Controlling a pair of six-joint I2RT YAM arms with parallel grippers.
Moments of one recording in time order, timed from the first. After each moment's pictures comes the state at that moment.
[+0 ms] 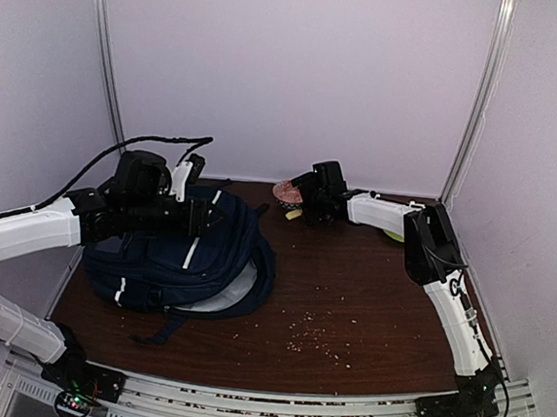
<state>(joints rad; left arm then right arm) -0.67 1.24 0.94 -0.18 0.11 -0.38 0.54 2.58 2.15 -0.09 0.03 1.41</state>
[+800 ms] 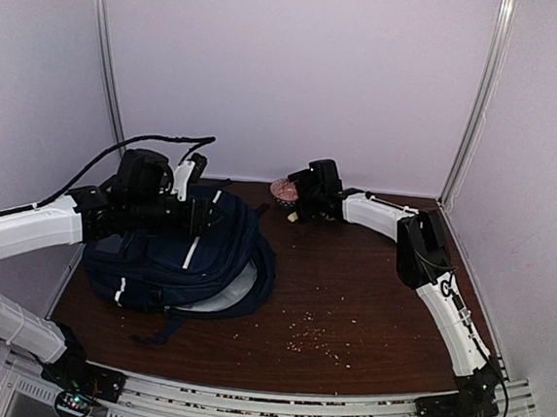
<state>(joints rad) -0.67 1.25 0.96 -0.20 0.11 -0.36 0.54 2.68 2.31 -0.12 0.00 1.50</state>
